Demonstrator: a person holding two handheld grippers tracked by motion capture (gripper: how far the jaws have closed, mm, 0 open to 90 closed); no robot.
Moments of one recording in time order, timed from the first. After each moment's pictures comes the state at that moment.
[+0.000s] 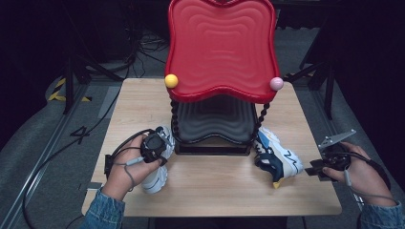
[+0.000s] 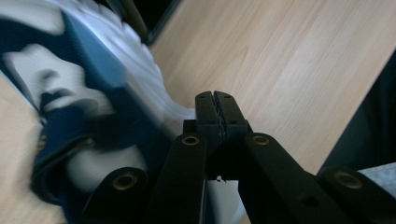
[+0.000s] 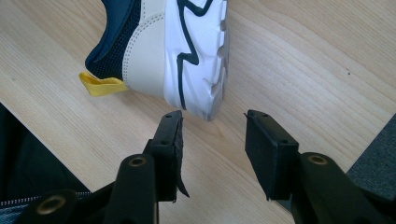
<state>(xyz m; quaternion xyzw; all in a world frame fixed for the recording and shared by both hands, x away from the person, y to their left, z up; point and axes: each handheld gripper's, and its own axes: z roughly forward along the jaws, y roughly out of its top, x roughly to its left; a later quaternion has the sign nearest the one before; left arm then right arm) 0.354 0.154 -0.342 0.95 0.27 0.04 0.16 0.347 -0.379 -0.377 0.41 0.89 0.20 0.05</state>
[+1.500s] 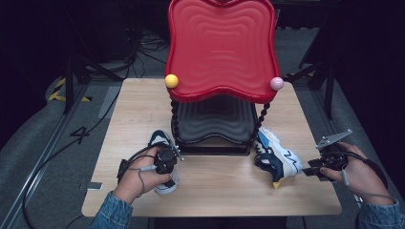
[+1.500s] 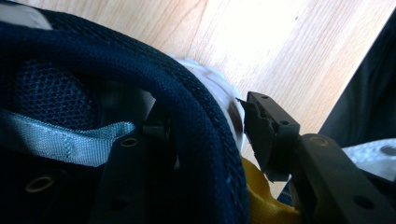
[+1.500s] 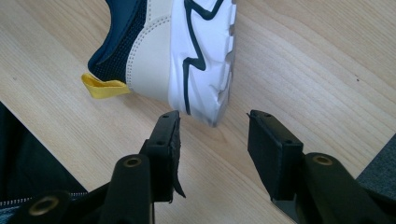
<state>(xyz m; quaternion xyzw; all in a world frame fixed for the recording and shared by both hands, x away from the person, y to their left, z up) 0.358 0.130 -0.410 0.96 0.26 -0.07 0.08 0.349 -0.374 -0.380 0.40 0.89 0.20 0.05</state>
